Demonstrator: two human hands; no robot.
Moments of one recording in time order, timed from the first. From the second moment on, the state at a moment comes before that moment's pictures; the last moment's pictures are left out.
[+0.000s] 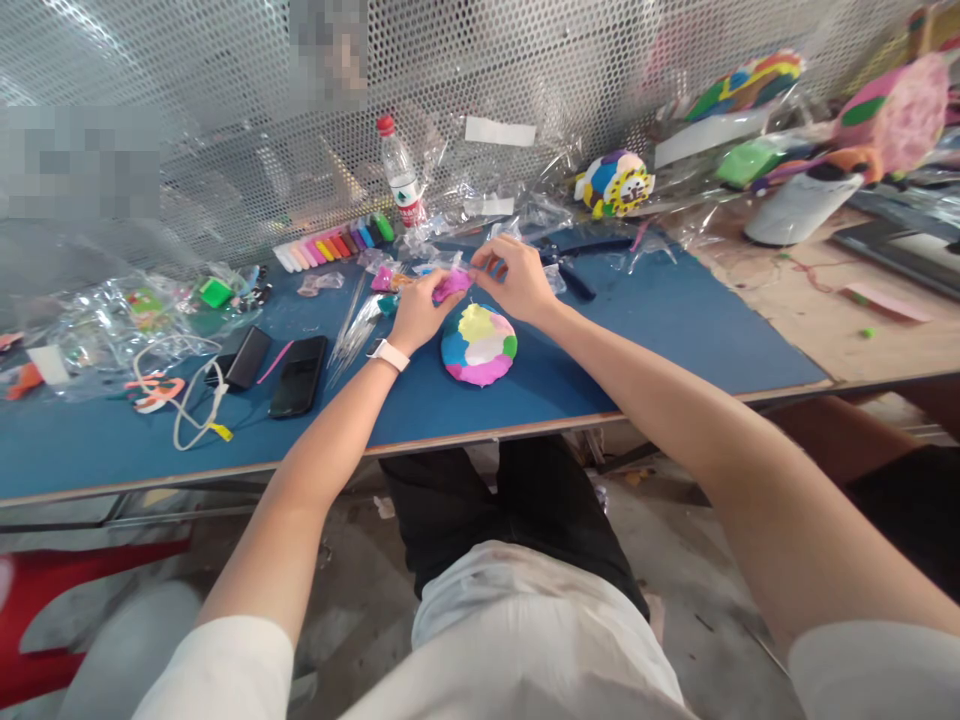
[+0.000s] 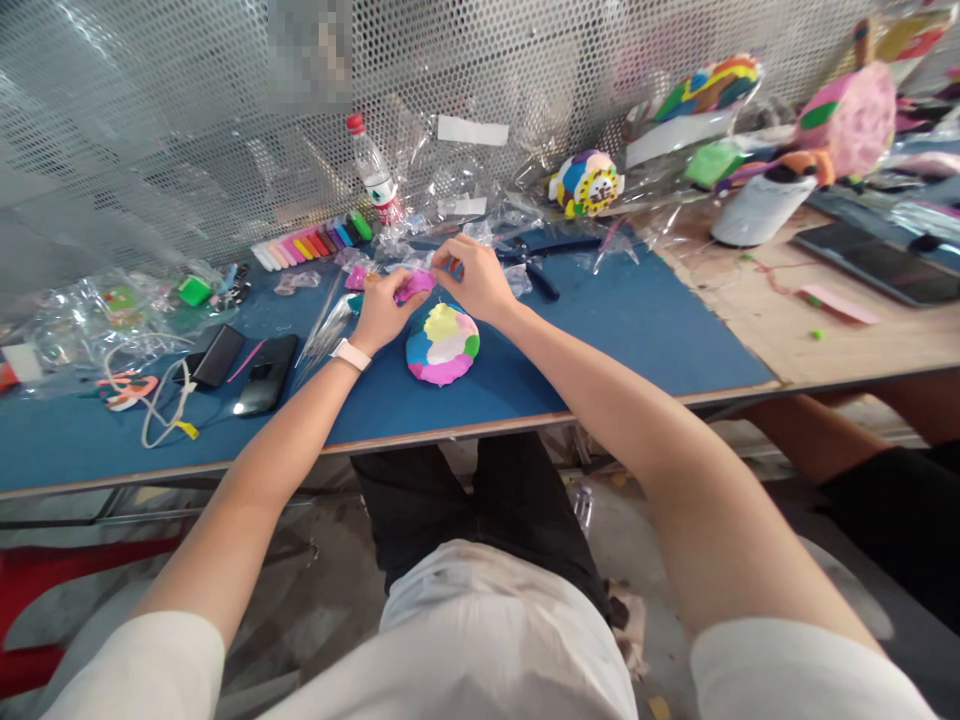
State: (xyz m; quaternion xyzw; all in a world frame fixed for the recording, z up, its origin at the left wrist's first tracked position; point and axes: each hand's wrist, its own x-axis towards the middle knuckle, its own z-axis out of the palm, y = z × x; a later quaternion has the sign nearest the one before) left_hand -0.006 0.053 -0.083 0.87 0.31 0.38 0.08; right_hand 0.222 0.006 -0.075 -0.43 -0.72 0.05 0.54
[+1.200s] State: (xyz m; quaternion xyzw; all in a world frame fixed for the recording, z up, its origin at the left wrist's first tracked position) left_hand -0.007 0.056 -0.086 0.87 0.31 0.37 0.09; right_hand 0.225 0.008 -0.072 -0.46 -0.71 0.05 0.53
